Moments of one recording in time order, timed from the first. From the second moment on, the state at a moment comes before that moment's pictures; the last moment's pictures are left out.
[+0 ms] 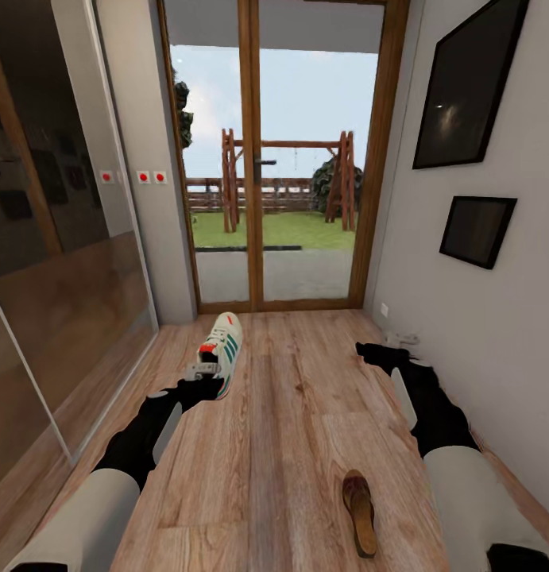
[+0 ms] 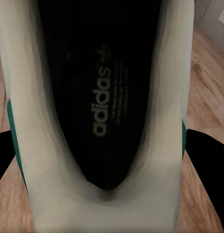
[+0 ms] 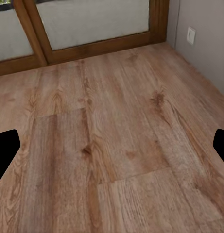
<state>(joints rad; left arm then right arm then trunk) -0.71 -0.02 -0.01 -0.79 0.08 0.37 -0.17 -0.78 -0.01 -0.14 -0.96 -0.04 0.46 0.00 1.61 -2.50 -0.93</state>
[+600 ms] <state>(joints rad) -0.71 -0.08 -0.04 -0.80 0.06 0.37 -0.17 -0.78 -0.01 -0.14 -0.58 -0.05 0.14 0.00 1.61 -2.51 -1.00</state>
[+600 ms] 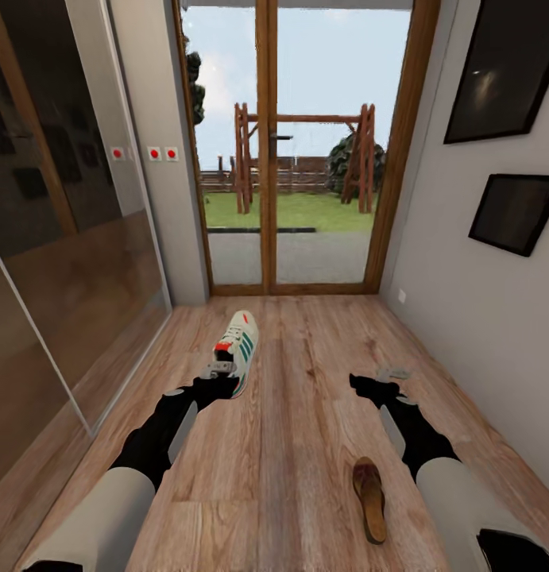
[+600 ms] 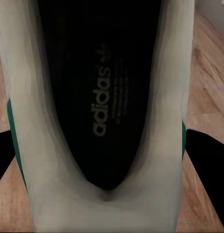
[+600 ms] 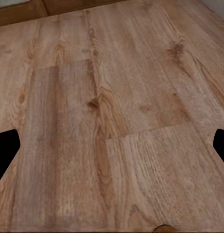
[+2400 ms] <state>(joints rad) -0.71 -0.08 -0.04 -0.80 0.07 0.37 -0.17 -0.77 -0.02 -0.15 -0.31 -0.04 0.08 -0.01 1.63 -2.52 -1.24</state>
